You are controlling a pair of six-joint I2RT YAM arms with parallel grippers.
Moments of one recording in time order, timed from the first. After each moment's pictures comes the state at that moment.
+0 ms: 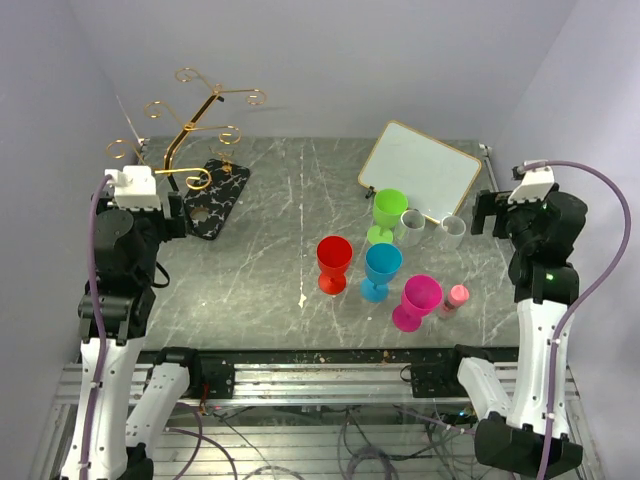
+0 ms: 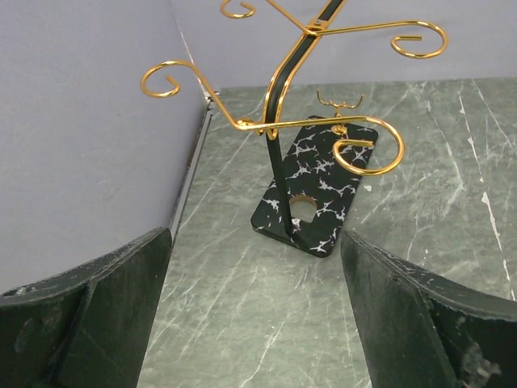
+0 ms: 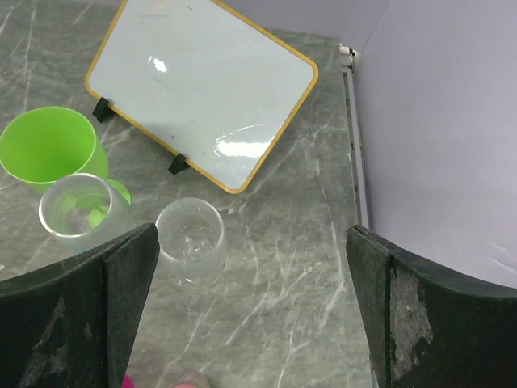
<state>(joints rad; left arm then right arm) -0.07 0.66 1.04 -0.50 -0.24 0.12 -0.25 0.83 1.06 -0.53 -0.21 -0.24</state>
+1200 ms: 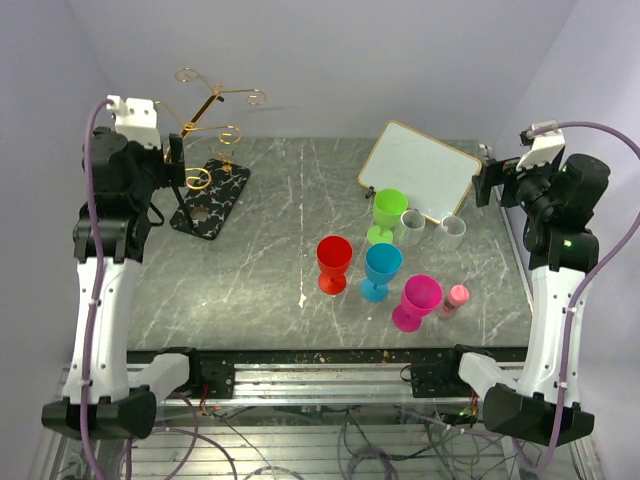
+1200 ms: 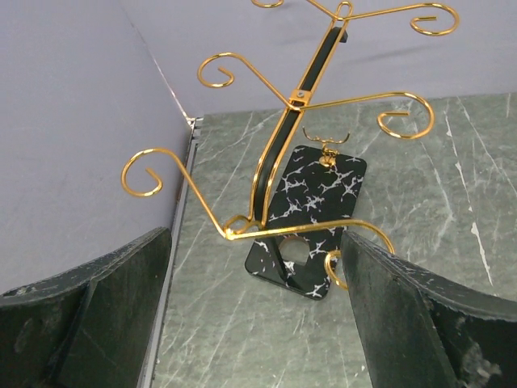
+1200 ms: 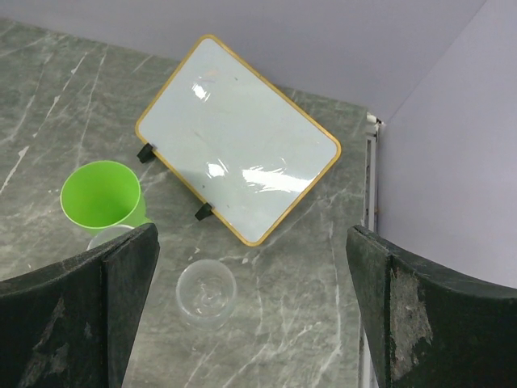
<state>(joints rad) 0.00 1.03 1.37 -0.52 -0.10 0.16 -0.26 1.01 1.34 -0.56 -0.38 -0.27</state>
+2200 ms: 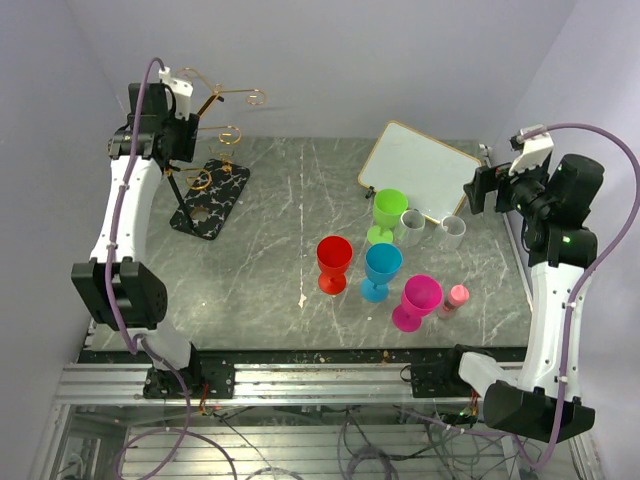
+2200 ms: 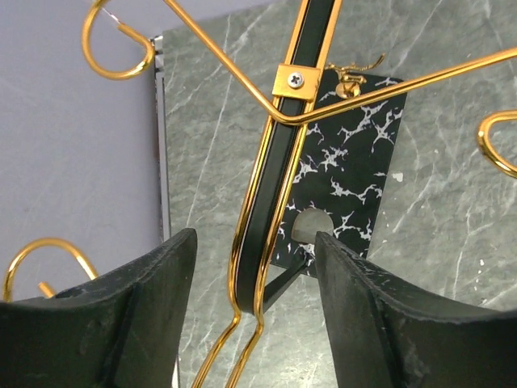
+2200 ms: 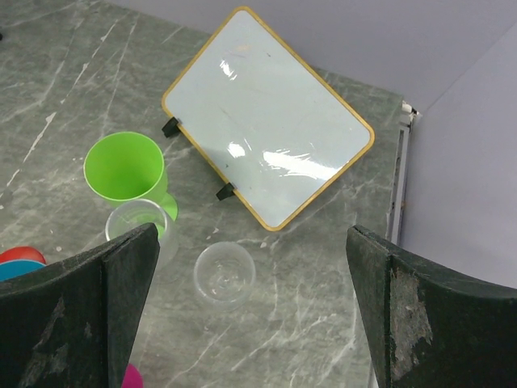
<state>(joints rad) 0.01 1.64 1.78 -0.71 -0.08 0.27 -0.26 1.04 1.34 -0.63 -0.47 -0.31</state>
